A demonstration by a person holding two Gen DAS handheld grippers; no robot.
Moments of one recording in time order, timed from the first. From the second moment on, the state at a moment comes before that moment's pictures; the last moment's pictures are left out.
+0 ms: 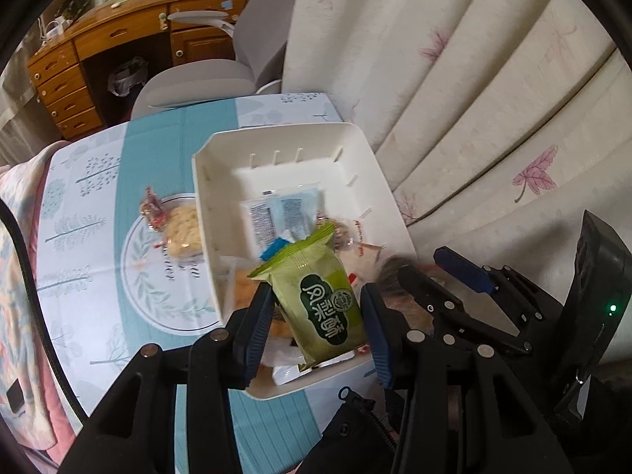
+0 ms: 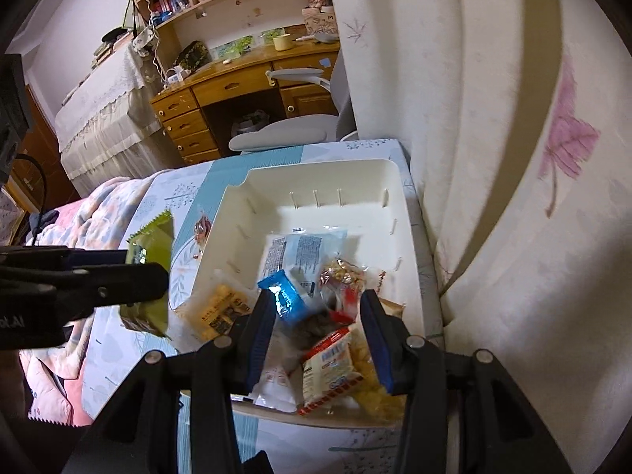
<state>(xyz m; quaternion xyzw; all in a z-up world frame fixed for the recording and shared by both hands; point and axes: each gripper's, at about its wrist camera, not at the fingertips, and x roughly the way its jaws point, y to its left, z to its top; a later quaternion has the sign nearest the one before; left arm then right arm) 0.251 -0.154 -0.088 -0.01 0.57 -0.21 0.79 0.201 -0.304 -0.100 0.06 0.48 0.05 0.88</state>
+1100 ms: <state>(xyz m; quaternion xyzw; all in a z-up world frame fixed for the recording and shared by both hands) 0.226 -0.018 -0.100 -0.02 0.58 -0.13 0.80 0.198 -0.218 -0.122 0.12 0.52 0.05 0.84</state>
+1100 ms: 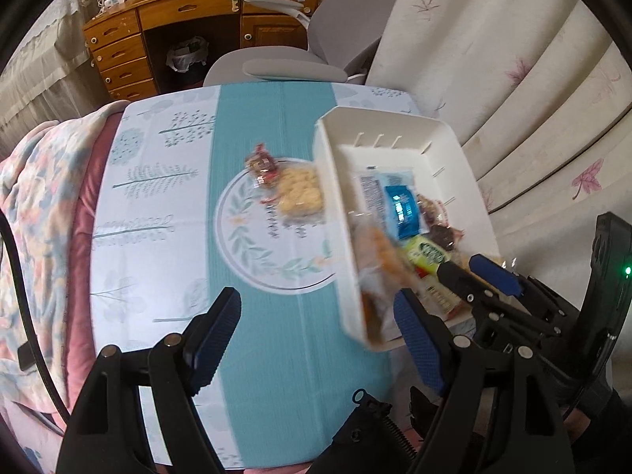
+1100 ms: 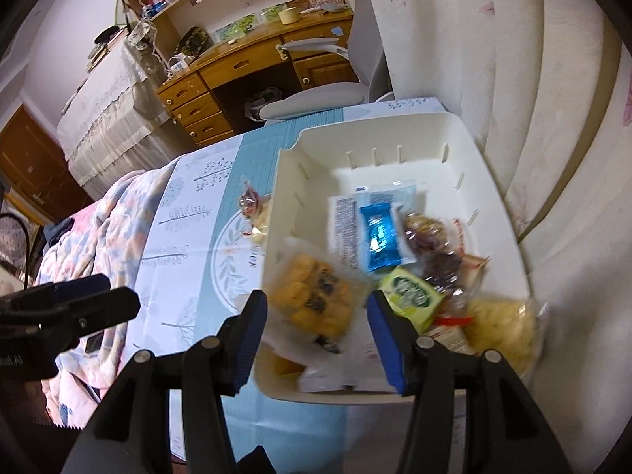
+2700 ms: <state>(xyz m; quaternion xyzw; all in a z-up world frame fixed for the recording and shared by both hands) 0.425 0.034 -0.207 0.05 0.65 -0.19 0.73 0.257 -0.037 -0.246 0.07 0.39 -0.22 0.89</state>
